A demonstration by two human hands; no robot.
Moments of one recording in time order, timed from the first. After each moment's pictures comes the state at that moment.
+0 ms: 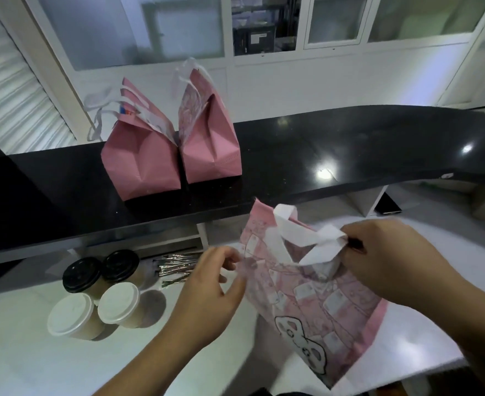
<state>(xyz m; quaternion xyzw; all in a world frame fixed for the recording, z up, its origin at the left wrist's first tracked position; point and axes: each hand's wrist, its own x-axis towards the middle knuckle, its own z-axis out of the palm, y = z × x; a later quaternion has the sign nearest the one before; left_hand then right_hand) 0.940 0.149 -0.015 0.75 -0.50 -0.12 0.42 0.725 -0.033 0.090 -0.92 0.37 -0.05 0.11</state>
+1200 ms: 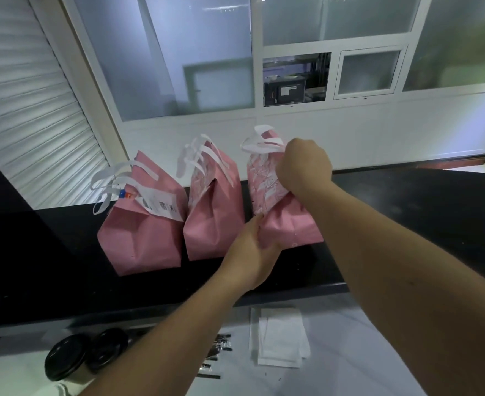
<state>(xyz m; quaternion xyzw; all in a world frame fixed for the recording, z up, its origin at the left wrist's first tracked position) 1.016 -0.092 0.073 0.78 -0.41 -0.19 0.44 0.992 -0.265 0.174 -0.85 0.41 -0.30 0.09</state>
